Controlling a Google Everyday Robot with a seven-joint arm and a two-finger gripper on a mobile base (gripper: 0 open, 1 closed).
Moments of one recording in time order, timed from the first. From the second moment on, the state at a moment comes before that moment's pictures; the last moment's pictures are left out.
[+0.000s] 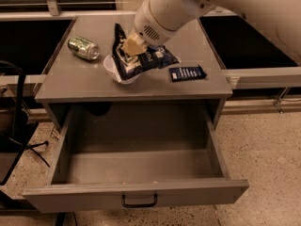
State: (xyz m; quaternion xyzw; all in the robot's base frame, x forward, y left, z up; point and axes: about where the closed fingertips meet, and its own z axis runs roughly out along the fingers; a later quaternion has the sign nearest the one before) arm 0.604 0.034 0.981 -0.55 0.74 0.07 0.38
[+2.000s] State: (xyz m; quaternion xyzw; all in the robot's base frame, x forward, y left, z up) arm 0.537 0.037 0.921 -0.56 0.75 0.10 0.34
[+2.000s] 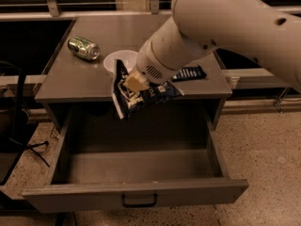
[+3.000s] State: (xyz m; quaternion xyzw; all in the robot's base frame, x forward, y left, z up) arm 0.568 0.059 0.899 -0.58 0.74 0.10 0.32
